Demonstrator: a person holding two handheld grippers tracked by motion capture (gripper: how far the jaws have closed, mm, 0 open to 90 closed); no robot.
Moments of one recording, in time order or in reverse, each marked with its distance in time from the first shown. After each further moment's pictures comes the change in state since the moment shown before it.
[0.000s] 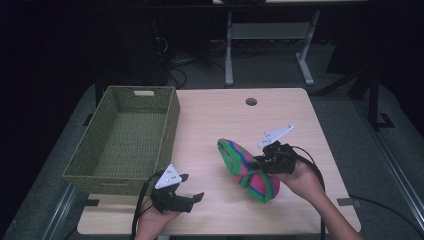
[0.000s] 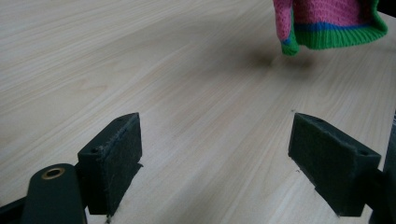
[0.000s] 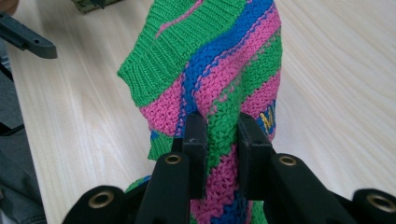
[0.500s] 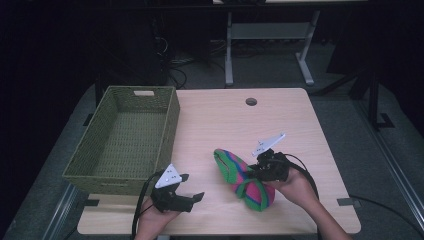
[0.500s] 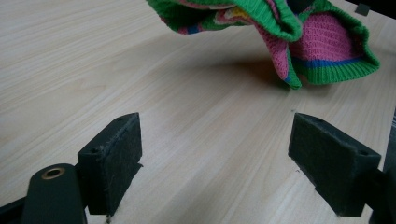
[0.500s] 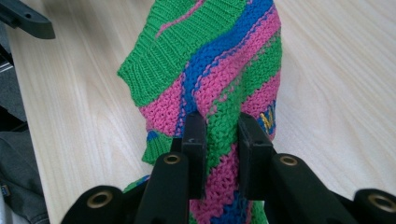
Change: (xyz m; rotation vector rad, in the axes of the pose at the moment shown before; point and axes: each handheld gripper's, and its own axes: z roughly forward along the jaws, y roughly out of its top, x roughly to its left) left arm 0.000 0.000 0.001 0.005 -0.005 0.000; right arm 0.006 -0.013 0.027 0.037 0.047 0.026
